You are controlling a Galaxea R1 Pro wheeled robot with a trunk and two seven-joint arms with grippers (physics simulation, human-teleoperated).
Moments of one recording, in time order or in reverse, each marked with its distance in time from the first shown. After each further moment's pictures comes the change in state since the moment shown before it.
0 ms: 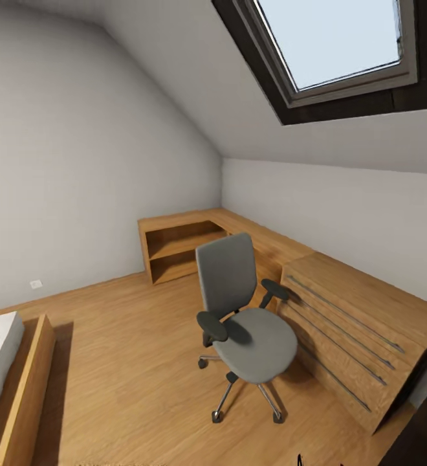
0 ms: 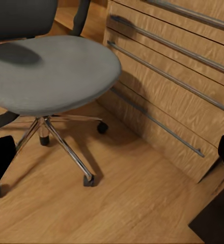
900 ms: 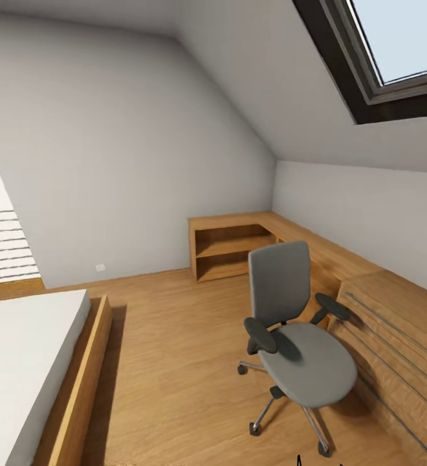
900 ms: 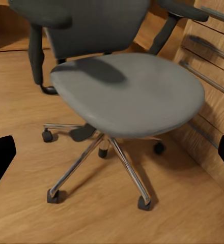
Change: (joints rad) left arm 0.000 0.003 0.004 0.002 0.001 -0.075 0.006; right arm 0.001 0.000 0.001 0.001 0.003 0.000 0.003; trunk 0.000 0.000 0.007
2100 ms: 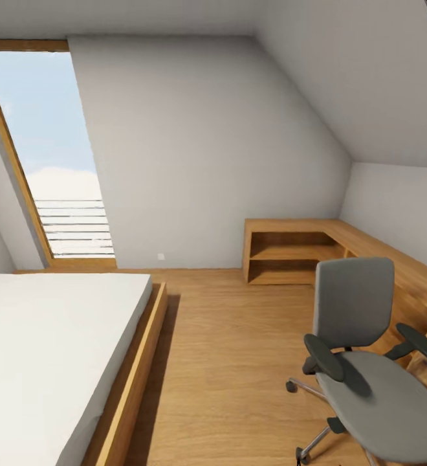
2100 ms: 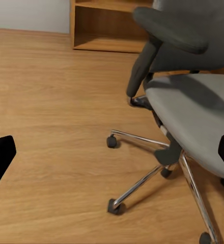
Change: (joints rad) left arm 0.000 -0.001 -0.006 0.000 -0.004 -0.001 -0.007; right arm 0.000 -0.002 0.000 -0.001 0.000 0.035 0.007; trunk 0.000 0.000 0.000
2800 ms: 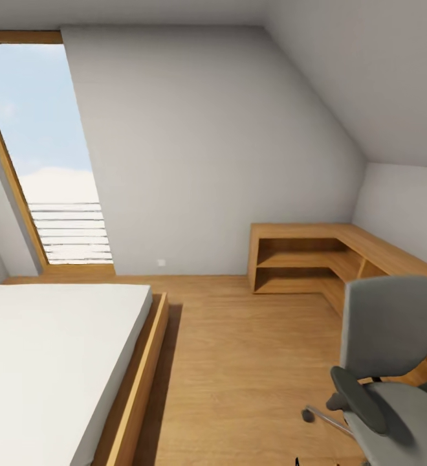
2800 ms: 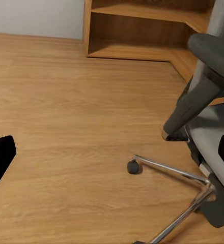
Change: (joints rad) left arm 0.000 0.000 -0.001 0.000 0.000 0.001 -0.001; right arm 0.000 -0.005 -0.001 0.000 -0.001 0.002 0.035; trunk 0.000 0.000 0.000
